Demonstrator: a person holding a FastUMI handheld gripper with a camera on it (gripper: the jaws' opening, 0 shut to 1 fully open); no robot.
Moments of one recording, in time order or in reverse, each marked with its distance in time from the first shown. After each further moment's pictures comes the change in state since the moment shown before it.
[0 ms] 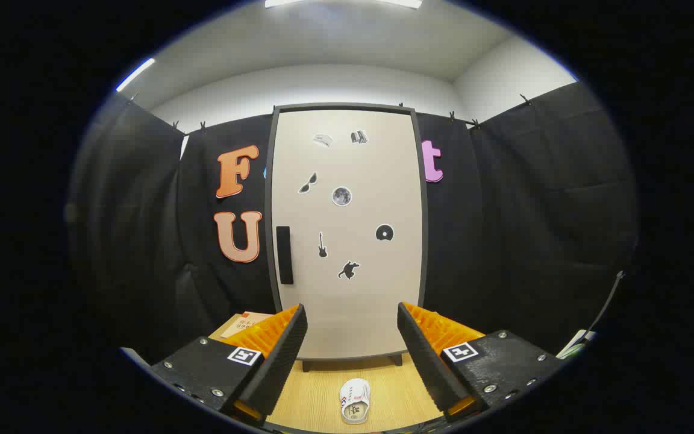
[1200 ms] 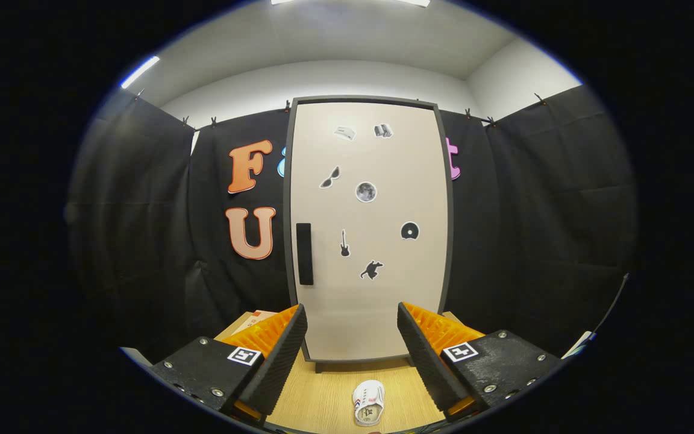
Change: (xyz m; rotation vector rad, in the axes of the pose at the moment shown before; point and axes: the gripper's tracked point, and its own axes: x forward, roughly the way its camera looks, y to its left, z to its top) arm 0.029 0.048 0.000 -0.017 0.010 0.067
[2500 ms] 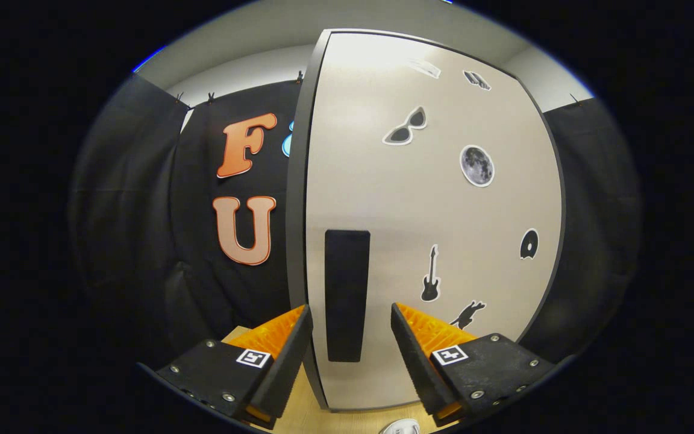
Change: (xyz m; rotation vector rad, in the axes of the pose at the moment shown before) arm 0.230 0.084 -0.003 -0.036 0.030 0.003
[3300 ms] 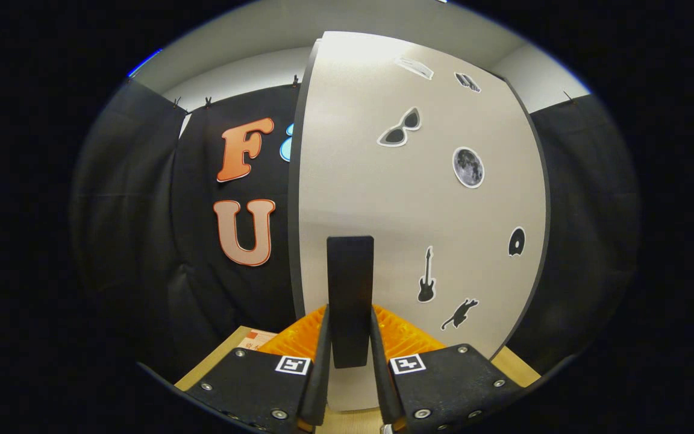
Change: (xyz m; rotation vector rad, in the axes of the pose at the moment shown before) arm -0.036 -0.009 0.003 0.020 -0.002 -0.005
